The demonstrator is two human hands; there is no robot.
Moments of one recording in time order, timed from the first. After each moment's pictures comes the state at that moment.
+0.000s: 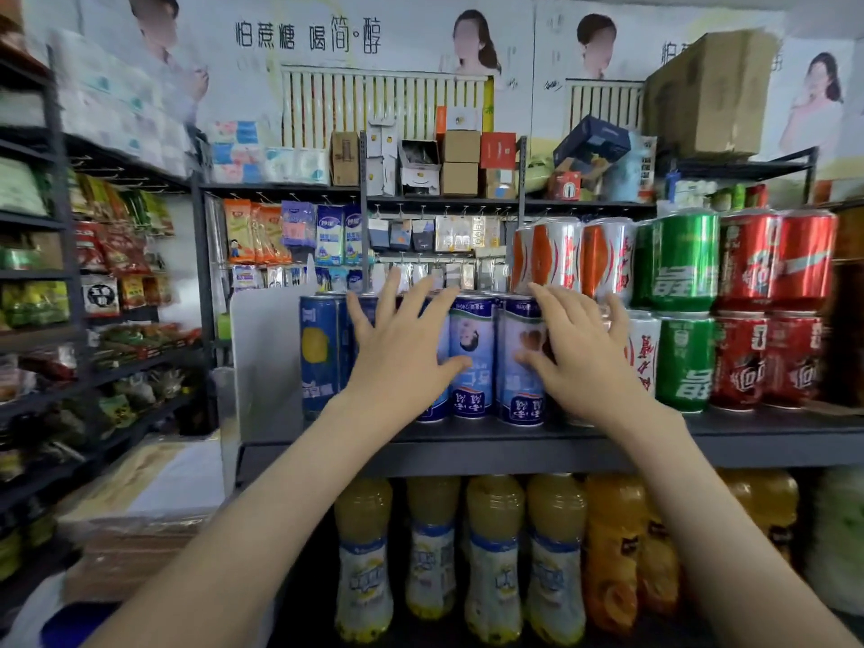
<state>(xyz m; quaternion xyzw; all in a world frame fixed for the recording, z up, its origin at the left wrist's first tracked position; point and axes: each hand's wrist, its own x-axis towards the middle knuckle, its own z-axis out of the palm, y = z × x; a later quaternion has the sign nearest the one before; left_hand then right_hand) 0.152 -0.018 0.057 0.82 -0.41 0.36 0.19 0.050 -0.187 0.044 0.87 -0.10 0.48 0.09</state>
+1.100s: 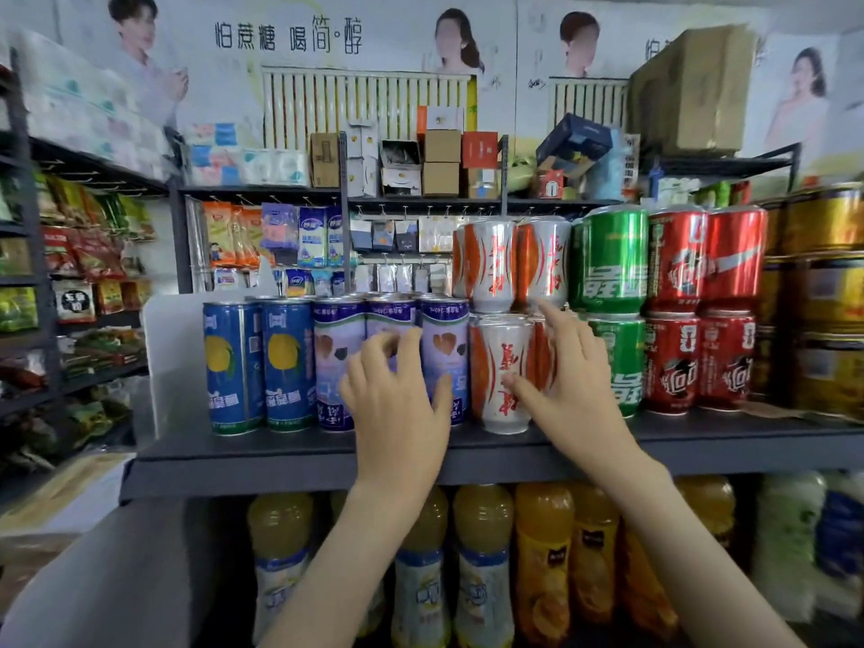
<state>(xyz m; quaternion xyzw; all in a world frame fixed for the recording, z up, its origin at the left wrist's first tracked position) 0.099 -0.104 -0.001 0.72 -0.30 0.51 0.36 0.010 -0.248 0.014 0.83 -0.07 0.53 -0.14</state>
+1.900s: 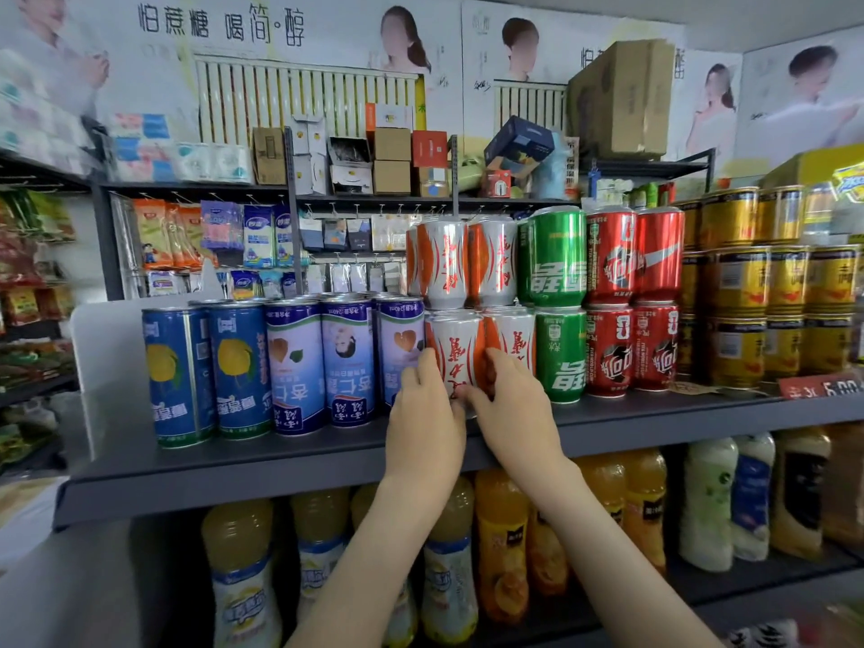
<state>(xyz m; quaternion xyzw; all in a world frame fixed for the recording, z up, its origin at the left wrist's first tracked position) 0.072 -0.144 -0.006 0.78 -0.39 0.25 0.43 0.017 -0.228 -0.002 0.84 -0.21 0.46 -0.21</state>
